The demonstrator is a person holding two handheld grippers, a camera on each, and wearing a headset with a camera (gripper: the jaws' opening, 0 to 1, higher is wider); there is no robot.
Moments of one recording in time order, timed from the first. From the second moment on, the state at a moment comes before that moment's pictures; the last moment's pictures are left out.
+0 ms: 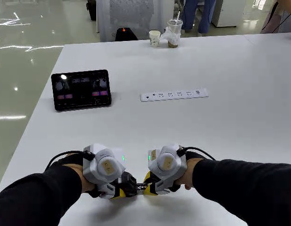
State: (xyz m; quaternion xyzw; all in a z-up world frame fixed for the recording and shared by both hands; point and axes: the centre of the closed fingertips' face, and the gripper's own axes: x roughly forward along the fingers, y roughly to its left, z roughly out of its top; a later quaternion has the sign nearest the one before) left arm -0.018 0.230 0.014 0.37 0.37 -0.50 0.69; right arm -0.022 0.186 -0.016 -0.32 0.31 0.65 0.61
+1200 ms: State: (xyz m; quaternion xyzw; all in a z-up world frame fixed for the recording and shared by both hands) left arm -0.018 0.230 0.014 0.37 0.37 -0.50 0.69; right arm -0.019 0.162 -0.017 -0.34 0.32 0.65 0.60
